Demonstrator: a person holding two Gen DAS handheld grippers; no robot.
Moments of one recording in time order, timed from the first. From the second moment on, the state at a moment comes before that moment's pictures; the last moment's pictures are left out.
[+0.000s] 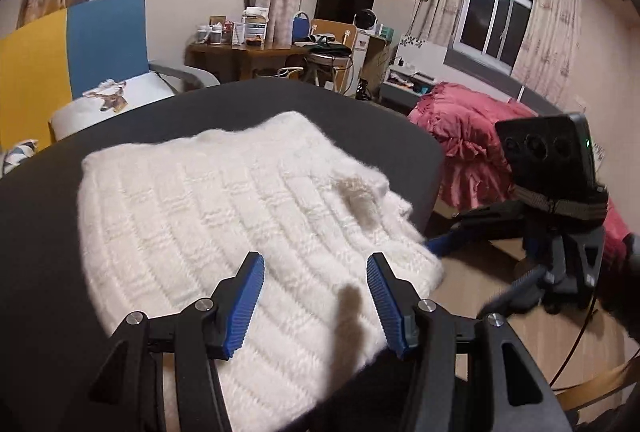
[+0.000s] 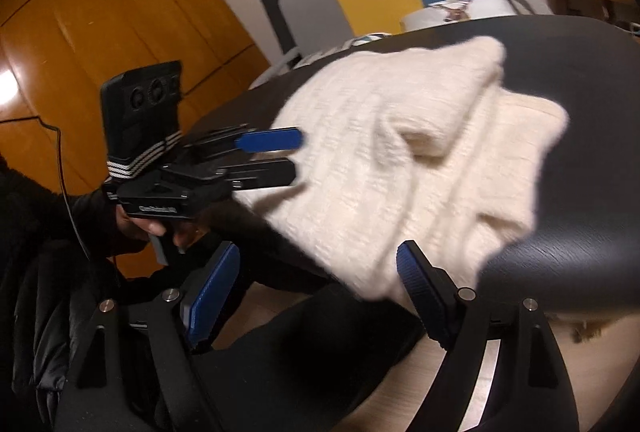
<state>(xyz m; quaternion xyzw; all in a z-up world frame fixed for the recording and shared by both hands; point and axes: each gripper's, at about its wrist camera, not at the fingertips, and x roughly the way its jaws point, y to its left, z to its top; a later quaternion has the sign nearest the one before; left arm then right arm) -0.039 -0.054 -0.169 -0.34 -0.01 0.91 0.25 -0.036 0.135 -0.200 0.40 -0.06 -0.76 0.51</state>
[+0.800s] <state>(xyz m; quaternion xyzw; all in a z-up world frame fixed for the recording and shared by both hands) -0.036 -0.115 -0.174 -0.35 -0.11 0.91 0.21 -0.047 0.116 -0.160 0.39 0.08 -0.73 0.56</state>
